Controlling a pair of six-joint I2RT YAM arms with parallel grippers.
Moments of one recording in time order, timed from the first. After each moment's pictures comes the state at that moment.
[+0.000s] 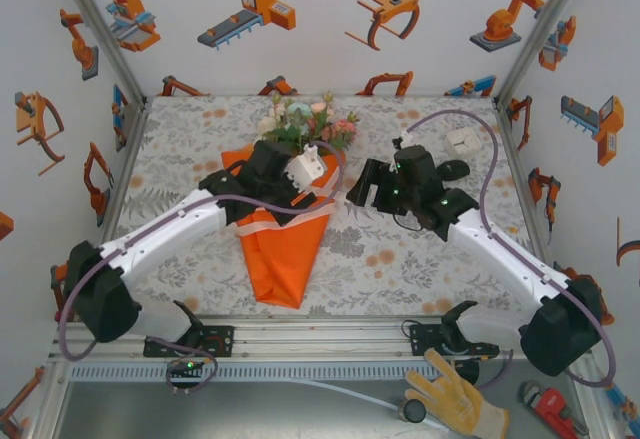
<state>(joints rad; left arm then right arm) -0.80 1.43 1.19 -0.59 -0.10 0.39 0.56 1.19 0.93 -0.41 -0.10 0.67</state>
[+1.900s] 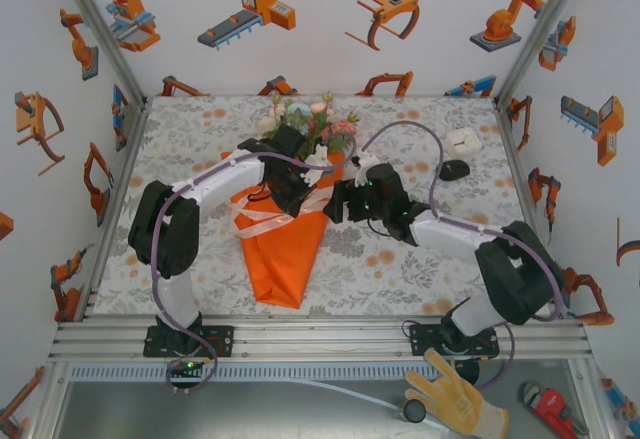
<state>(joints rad) -0.65 1.86 1.44 -0.82 0.30 0.38 0.63 1.52 0.73 0.27 -0.20 0.36</state>
